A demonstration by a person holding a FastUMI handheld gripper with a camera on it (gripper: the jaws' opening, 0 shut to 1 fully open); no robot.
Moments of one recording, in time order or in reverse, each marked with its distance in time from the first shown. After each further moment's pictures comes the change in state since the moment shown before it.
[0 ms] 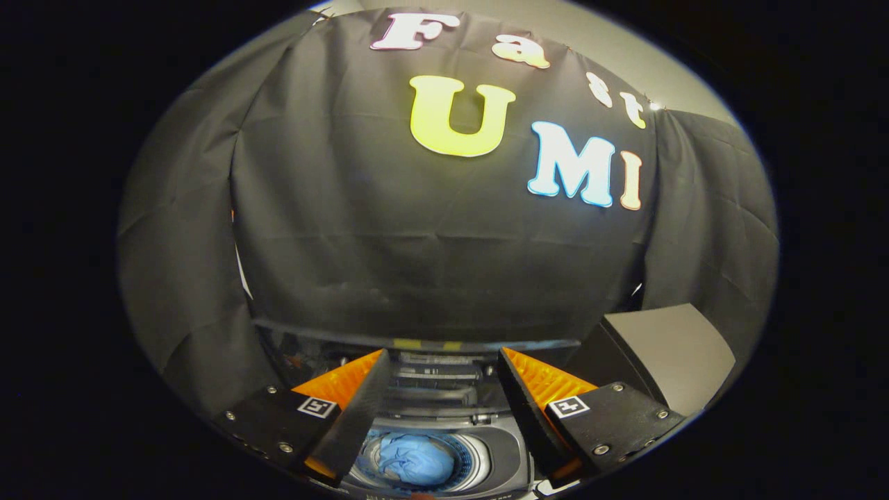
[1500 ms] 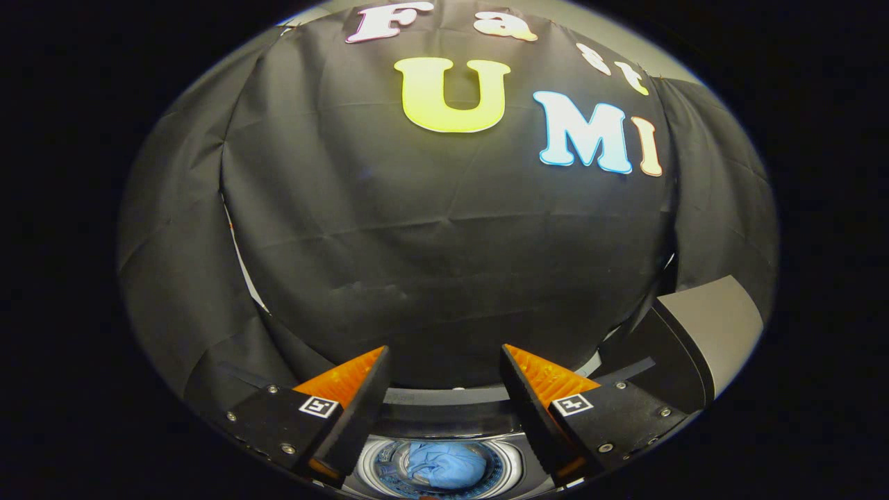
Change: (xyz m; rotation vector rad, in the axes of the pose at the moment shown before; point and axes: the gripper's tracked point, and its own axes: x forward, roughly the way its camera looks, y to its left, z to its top) arm 0.046 0.010 -0.031 0.104 0.057 0.093
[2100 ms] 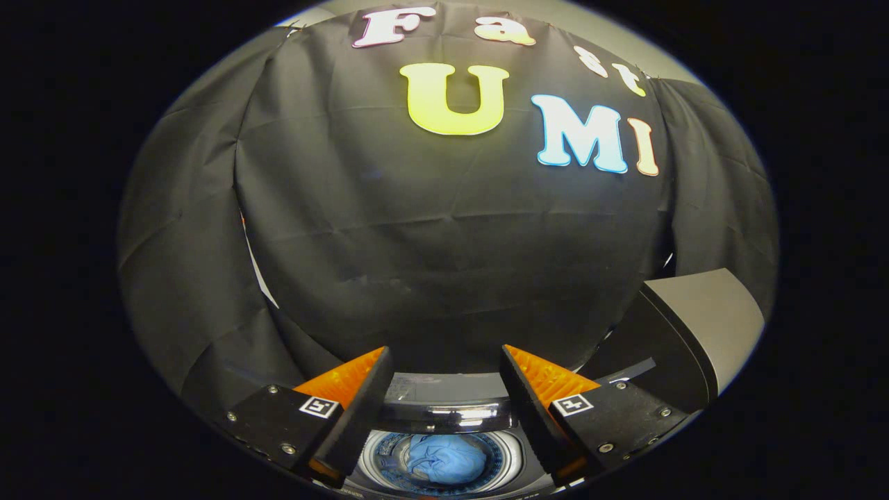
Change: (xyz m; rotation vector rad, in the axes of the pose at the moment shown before) arm -0.030 0.001 -0.022 -0.004 -0.006 0.012
